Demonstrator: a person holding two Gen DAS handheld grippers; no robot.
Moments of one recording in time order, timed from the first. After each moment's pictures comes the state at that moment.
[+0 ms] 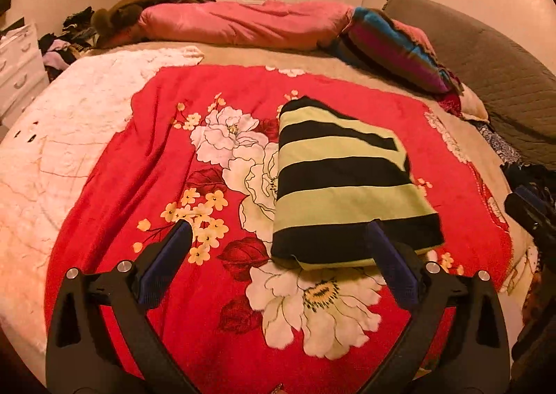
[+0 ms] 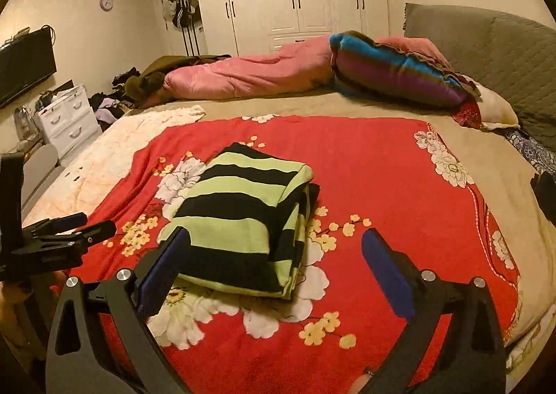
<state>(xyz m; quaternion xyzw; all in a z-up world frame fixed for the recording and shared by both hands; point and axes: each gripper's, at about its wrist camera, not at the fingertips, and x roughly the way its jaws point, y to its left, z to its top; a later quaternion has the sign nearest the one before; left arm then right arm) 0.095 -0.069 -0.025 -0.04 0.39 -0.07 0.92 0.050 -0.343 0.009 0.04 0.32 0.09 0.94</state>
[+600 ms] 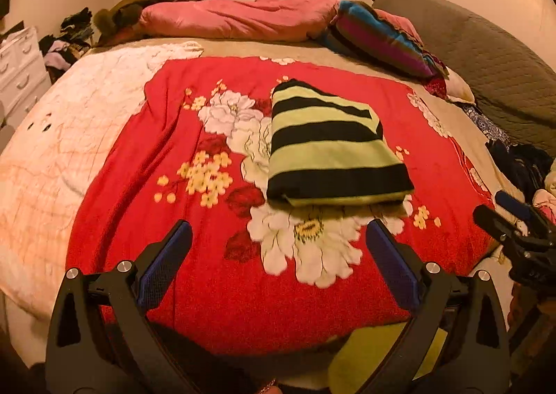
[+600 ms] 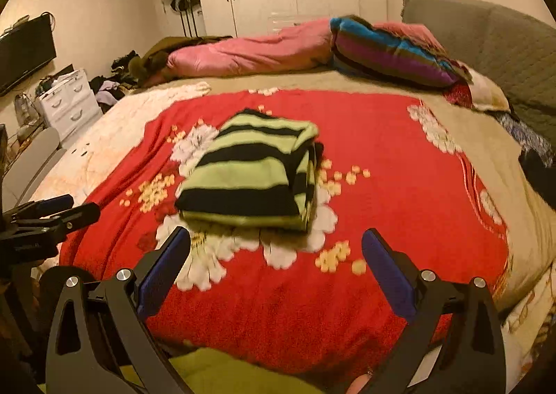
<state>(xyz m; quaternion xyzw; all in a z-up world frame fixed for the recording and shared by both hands) 0.018 -0.068 -0.011 -0.03 0.41 -0.08 0.91 -0.019 -0.322 -0.002 0.03 0.37 0.08 0.93</state>
